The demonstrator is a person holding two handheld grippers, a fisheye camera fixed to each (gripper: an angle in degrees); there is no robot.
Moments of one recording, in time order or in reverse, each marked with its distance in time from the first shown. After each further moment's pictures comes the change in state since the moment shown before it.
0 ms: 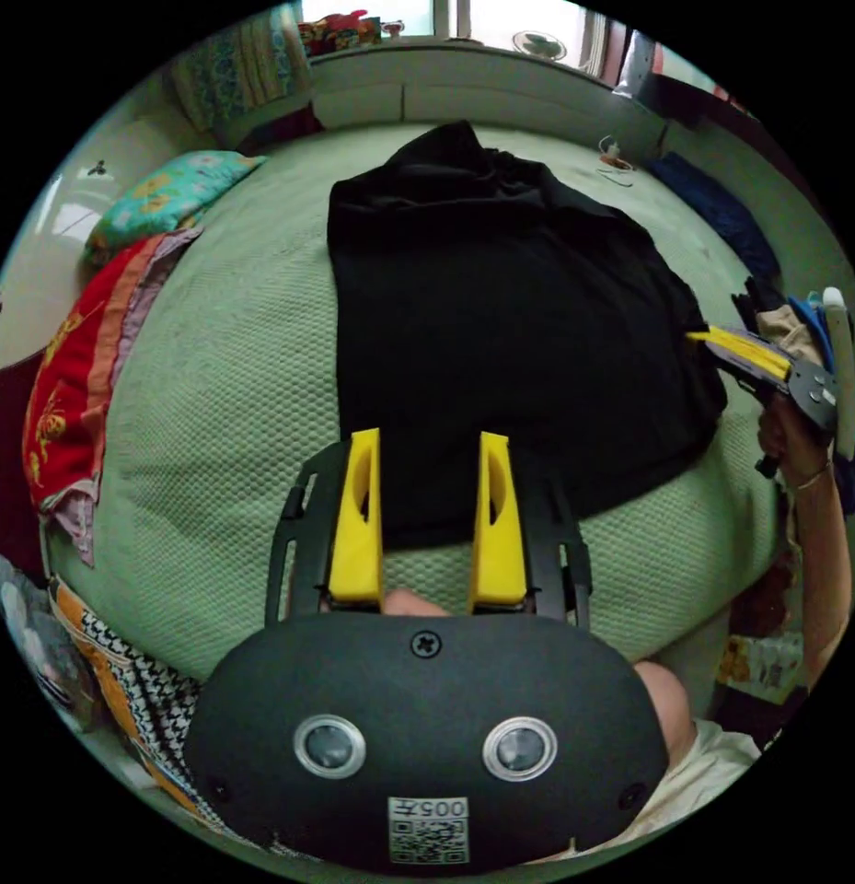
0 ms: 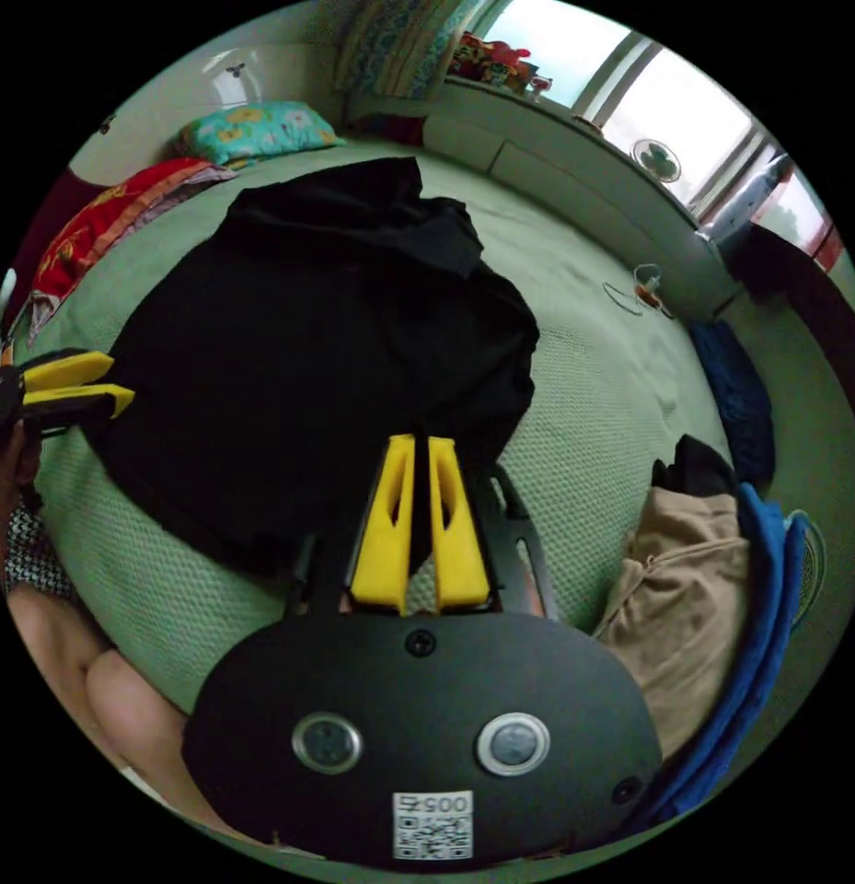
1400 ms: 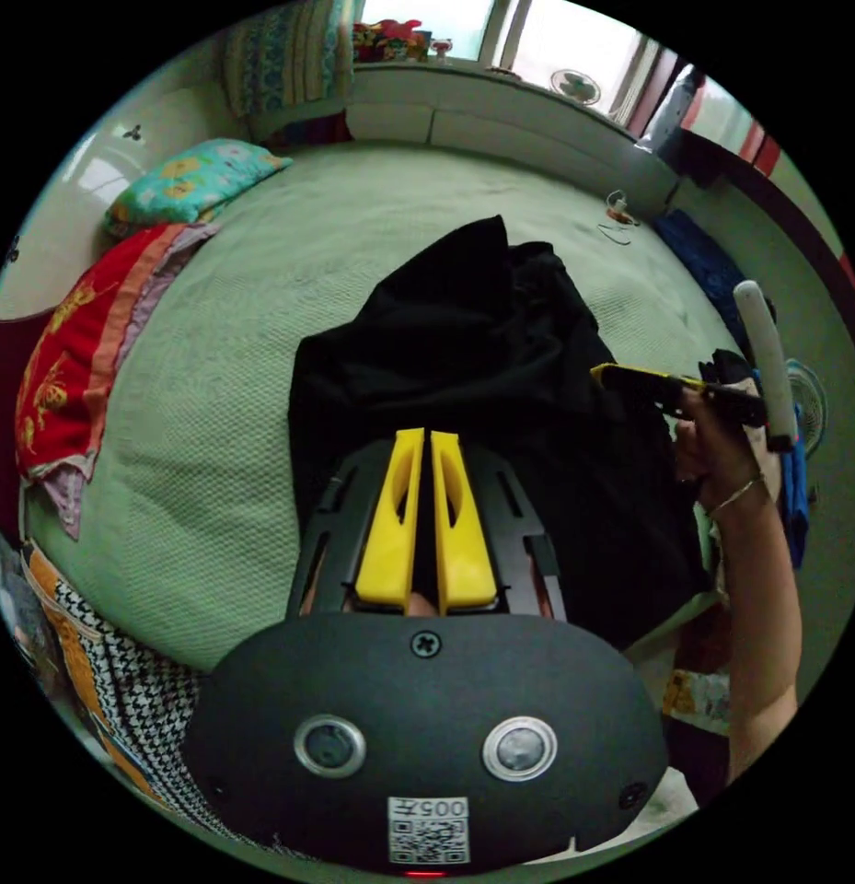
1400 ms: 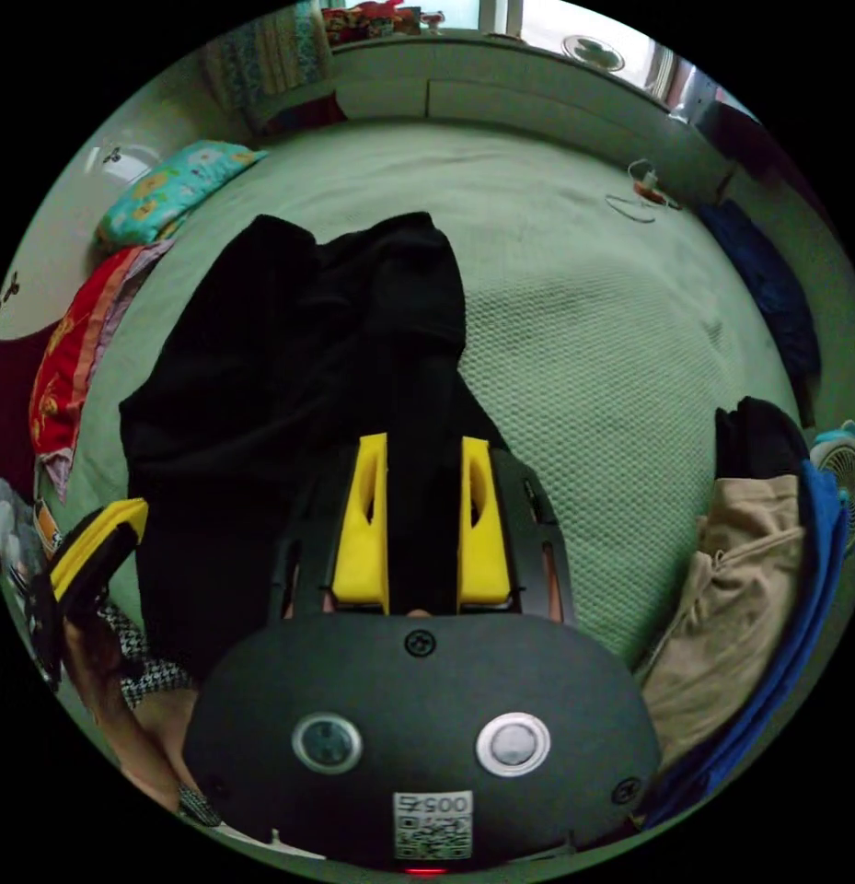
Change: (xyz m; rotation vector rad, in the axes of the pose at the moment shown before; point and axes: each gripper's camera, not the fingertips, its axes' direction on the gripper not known) left arm -0.137 -0.022 0.059 0.038 0.135 -0.105; right arm 0.045 -0.183 0.090 -0.192 -0.179 0.299
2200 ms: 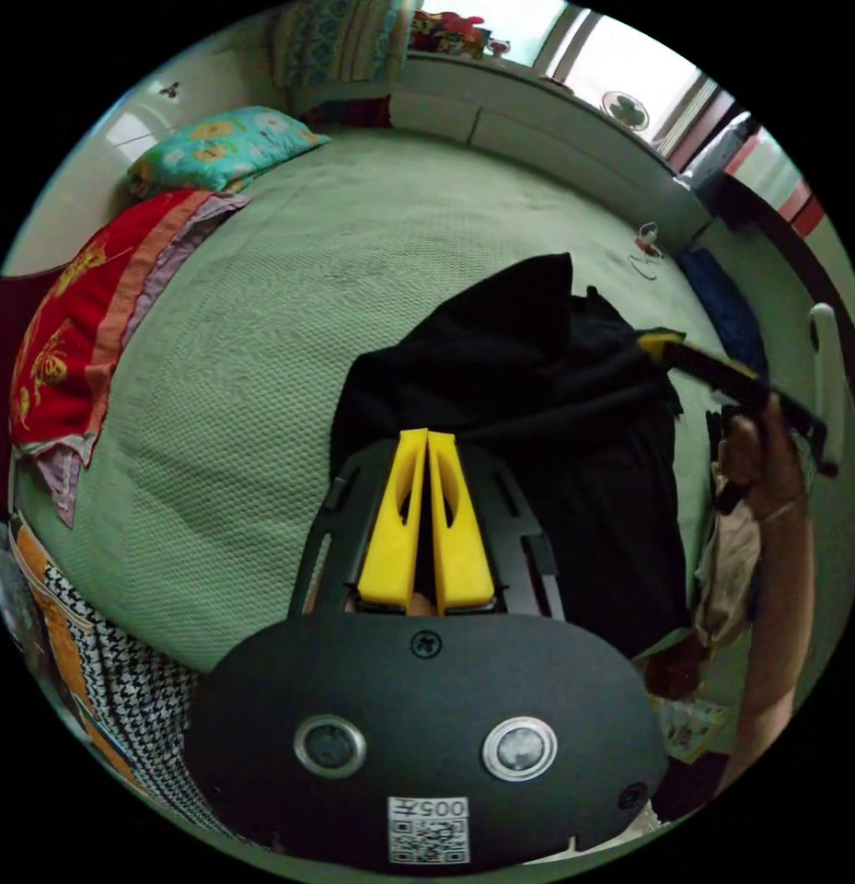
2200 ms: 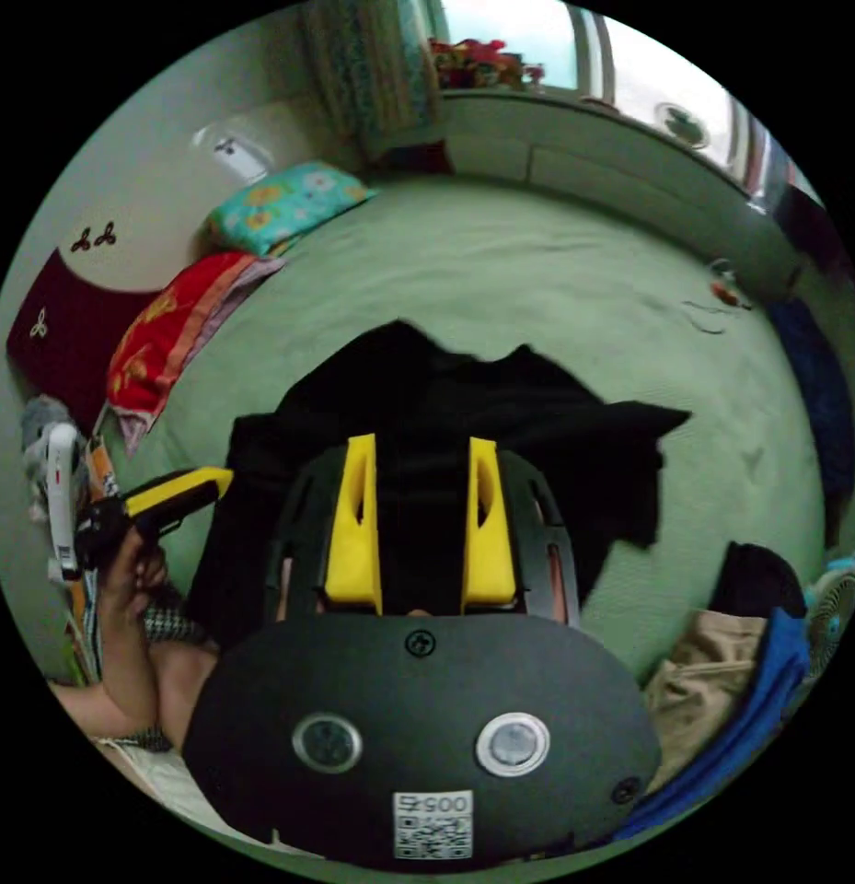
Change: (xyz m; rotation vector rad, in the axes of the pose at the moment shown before) left arm -0.173 -0.059 0.046 0.029 0.009 -0.156; right arm -0.032 -0.184 -0.017 0.140 -0.212 -0.235
